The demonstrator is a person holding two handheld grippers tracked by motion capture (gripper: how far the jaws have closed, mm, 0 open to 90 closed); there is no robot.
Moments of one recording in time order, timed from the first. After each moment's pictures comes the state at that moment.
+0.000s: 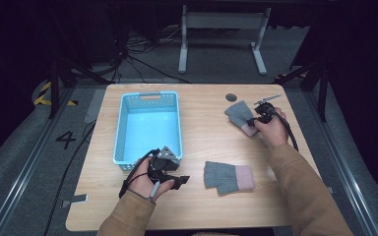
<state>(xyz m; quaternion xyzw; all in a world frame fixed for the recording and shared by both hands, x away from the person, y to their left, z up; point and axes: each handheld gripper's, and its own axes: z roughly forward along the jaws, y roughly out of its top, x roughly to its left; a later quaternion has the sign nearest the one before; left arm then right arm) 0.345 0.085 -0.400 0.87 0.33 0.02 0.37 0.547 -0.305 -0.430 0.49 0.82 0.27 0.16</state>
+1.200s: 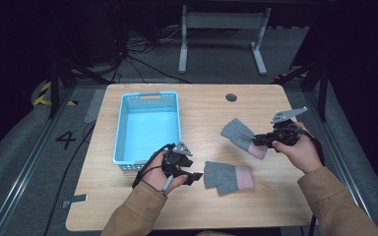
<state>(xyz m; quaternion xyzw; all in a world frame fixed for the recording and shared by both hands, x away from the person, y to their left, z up) 0.359 0.050 -0.394 0.88 0.28 0.00 0.38 0.426 -0.308 -0.359 0.33 0.87 0.36 0.09</state>
